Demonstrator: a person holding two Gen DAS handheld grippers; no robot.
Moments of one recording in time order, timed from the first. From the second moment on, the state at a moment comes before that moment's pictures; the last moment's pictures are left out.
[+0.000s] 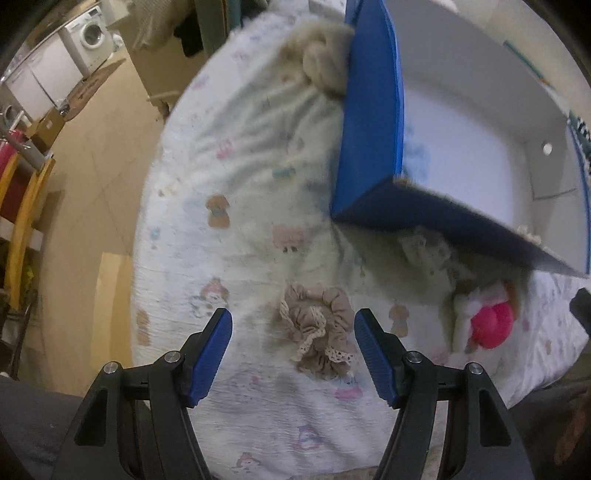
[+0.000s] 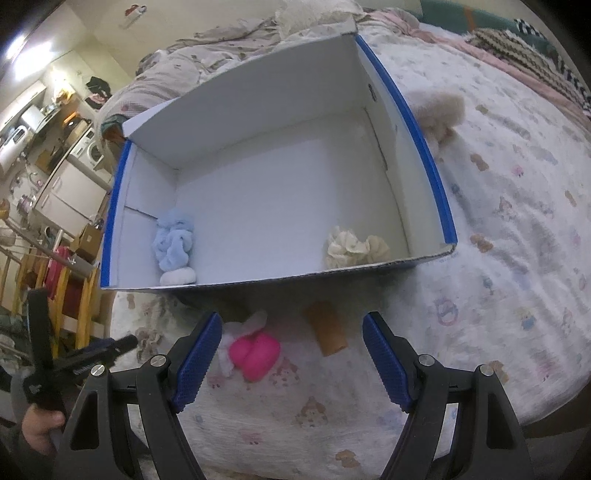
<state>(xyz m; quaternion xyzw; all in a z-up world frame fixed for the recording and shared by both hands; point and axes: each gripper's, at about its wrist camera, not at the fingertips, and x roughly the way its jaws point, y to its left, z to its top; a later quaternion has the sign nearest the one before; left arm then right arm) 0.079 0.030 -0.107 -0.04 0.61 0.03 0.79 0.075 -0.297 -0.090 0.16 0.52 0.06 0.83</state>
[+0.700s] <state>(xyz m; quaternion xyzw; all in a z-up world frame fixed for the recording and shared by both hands) 0.106 0.007 -0.167 -0.04 0.68 0.02 0.73 0.120 -0.280 -0.176 0.11 0.65 0.02 0.76</state>
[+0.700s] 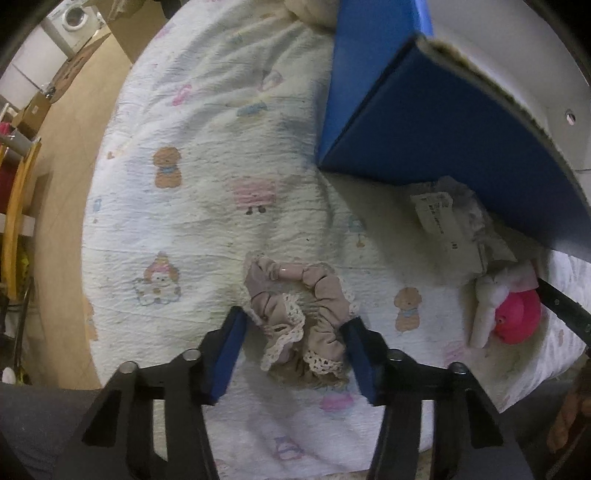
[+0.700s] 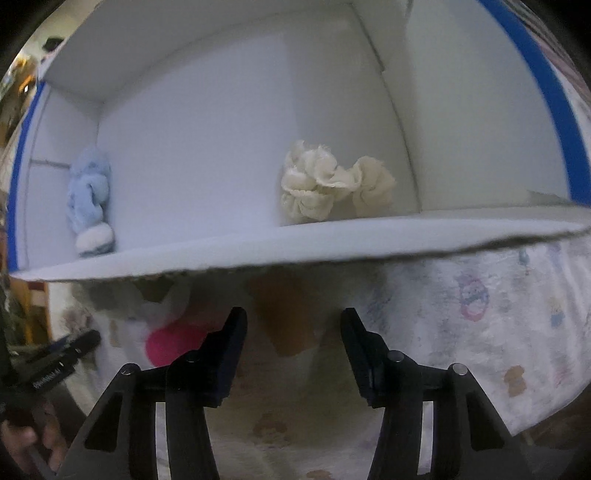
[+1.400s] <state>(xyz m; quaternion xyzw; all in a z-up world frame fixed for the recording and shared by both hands) 0.107 -0.002 -0.137 -0.01 0.64 0.04 0.77 0.109 -0.263 -0.174 0.08 0.63 0.03 0.77</state>
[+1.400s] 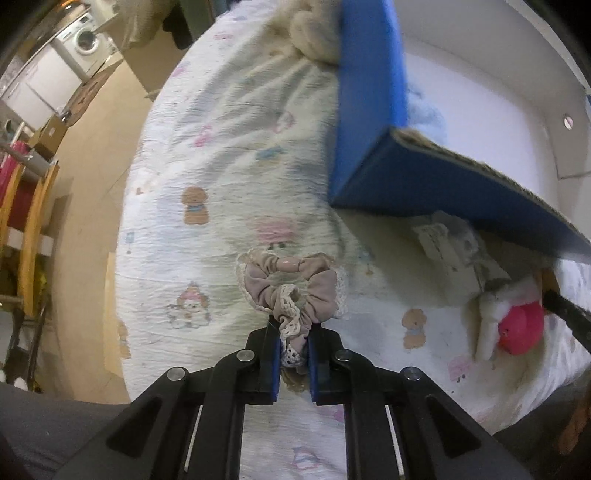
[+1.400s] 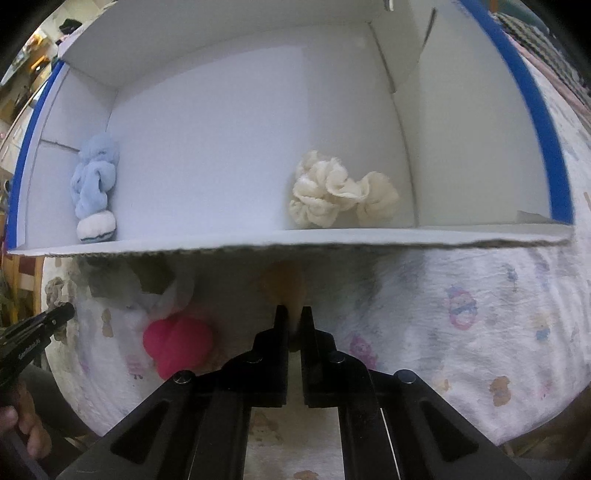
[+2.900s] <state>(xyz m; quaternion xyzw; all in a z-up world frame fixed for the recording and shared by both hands) 0.055 -0.017 0.015 -0.04 0.45 -0.06 0.89 0.060 -0.268 -0.049 0.14 0.50 0.14 0.84</state>
